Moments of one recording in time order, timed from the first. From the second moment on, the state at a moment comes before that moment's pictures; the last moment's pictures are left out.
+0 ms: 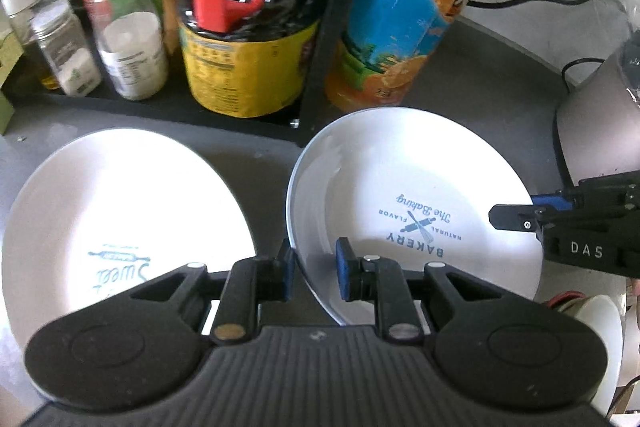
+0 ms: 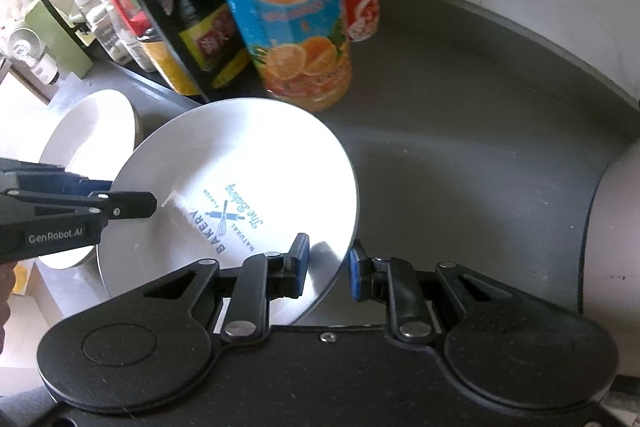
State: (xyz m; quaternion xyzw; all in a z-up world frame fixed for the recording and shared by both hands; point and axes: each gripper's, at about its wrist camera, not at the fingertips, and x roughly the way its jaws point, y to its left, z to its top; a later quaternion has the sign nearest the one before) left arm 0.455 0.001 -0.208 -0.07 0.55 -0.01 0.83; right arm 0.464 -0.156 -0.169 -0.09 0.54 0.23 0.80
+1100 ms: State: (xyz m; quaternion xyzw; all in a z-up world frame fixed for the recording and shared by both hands) left arm 0.391 0.098 -0.162 -0.11 0.52 0.05 0.84; right arm 0.438 -0.073 -0.152 -0.10 0.53 0.31 0.79
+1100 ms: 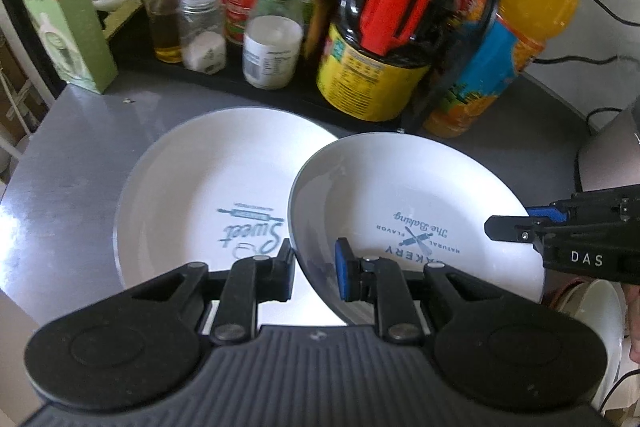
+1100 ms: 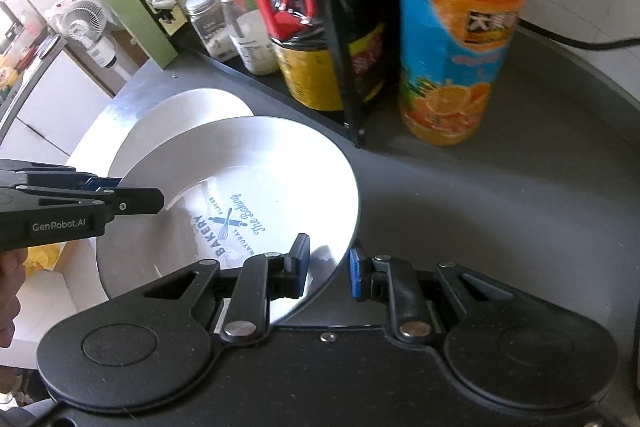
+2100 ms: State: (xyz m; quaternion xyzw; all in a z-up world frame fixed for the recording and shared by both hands) left arm 0.381 0.173 -0.189 -0.14 0.54 0.10 0.83; right arm 0.431 0.000 -0.181 -0.10 0.55 0.34 0.76
